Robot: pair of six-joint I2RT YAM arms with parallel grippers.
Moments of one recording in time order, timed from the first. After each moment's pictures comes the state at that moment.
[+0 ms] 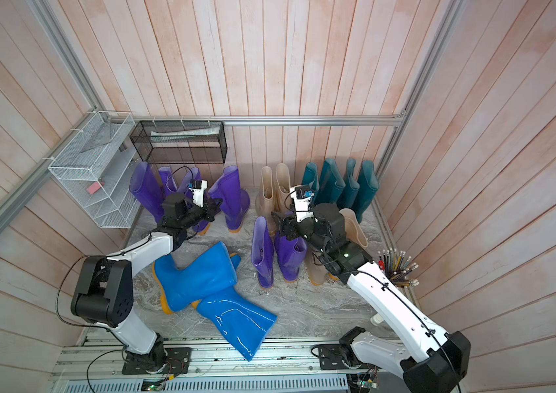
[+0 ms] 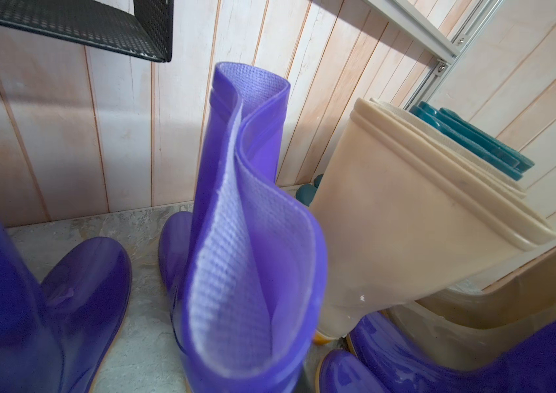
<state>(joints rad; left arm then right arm) -0.19 1.70 1.09 0.38 0.48 -0.23 0.59 1.11 1.08 -0.18 -0.10 0.19</state>
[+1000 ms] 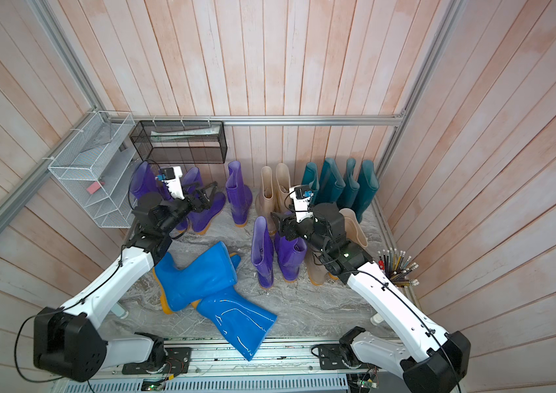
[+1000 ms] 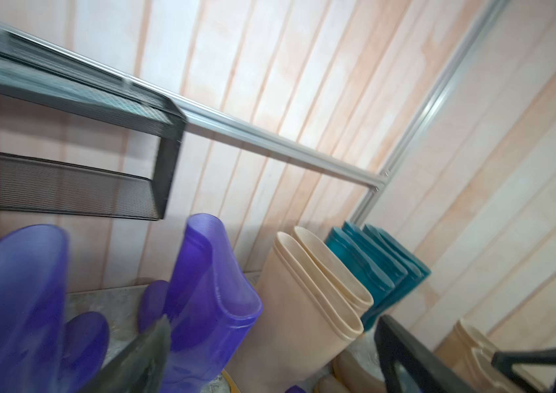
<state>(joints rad) -0.24 1.25 0.99 0.32 0.21 -0.44 0.59 1.11 1.08 -0.18 -0.12 0.19</state>
